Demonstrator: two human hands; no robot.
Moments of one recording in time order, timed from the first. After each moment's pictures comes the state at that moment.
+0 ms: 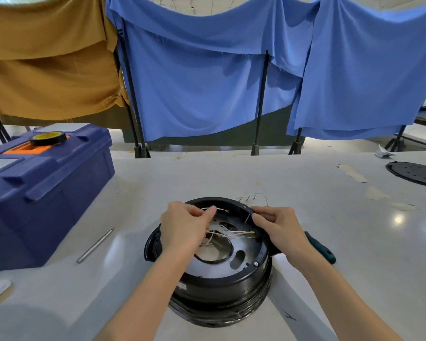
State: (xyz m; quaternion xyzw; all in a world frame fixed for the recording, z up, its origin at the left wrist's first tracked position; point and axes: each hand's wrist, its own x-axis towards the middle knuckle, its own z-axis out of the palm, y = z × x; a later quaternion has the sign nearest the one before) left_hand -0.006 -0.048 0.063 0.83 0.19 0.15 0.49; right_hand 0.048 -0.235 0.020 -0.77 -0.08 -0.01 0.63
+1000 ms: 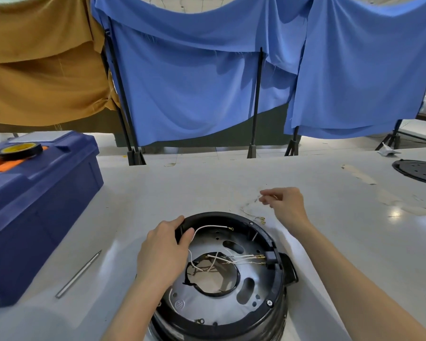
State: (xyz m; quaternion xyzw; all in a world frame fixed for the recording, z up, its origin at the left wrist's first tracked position) left_hand 0.023 -0.003 0.036 0.93 0.13 0.13 0.32; right_hand 0.168 -0.242 0.010 -0.83 -0.02 -0.13 0.54
